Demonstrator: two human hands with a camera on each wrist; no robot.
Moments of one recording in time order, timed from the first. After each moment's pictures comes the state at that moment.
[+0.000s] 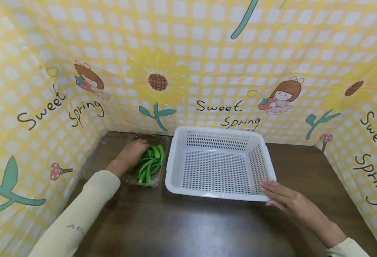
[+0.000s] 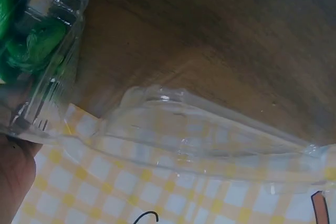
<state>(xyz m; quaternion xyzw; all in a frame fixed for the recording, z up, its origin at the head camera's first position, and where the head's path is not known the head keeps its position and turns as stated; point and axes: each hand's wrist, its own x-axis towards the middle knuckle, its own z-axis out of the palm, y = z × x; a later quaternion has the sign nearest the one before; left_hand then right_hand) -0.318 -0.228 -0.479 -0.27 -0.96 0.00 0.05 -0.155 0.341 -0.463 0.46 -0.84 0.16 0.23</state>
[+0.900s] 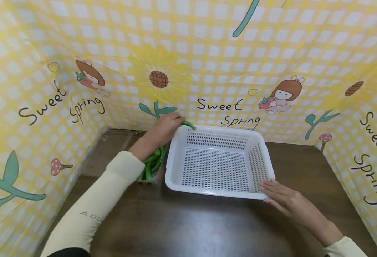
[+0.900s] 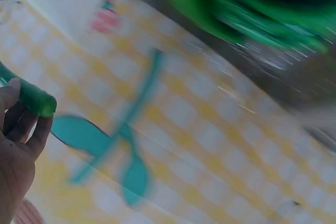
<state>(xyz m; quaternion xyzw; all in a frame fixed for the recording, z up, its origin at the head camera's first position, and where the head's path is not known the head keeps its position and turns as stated) -0.320 -0.116 -0.377 -0.37 -0.90 -0.10 0.20 -0.150 0.344 -0.462 0.43 -0.87 0.17 0.17</state>
